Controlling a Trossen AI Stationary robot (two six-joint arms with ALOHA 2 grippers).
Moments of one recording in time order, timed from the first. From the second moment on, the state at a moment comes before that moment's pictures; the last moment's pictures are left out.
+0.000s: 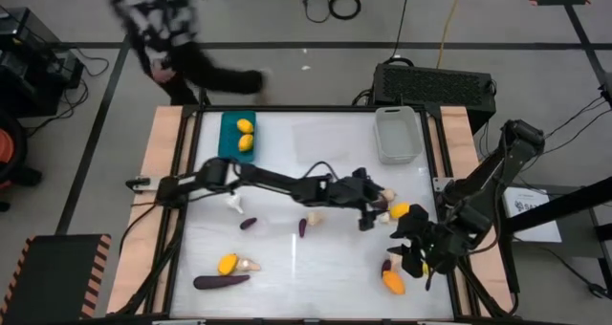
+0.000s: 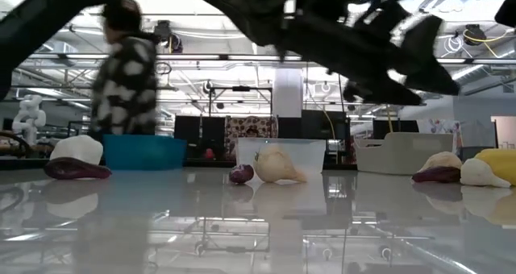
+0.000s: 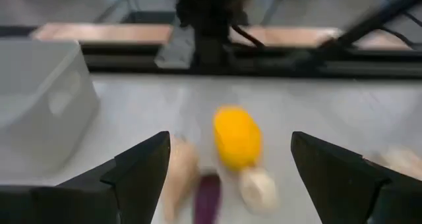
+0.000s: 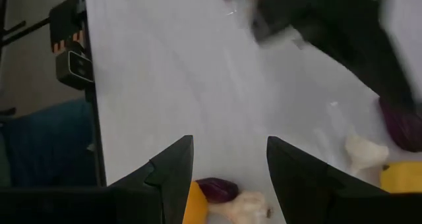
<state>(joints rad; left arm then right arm) -0.07 2.40 1.86 0.17 -0.11 -0.02 0.89 1.16 0.88 -0.76 0.48 1.21</state>
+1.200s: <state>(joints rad) -0.09 2.66 2.13 0.25 -0.14 -0.10 0.92 1.16 0.88 -0.76 0.51 1.21</state>
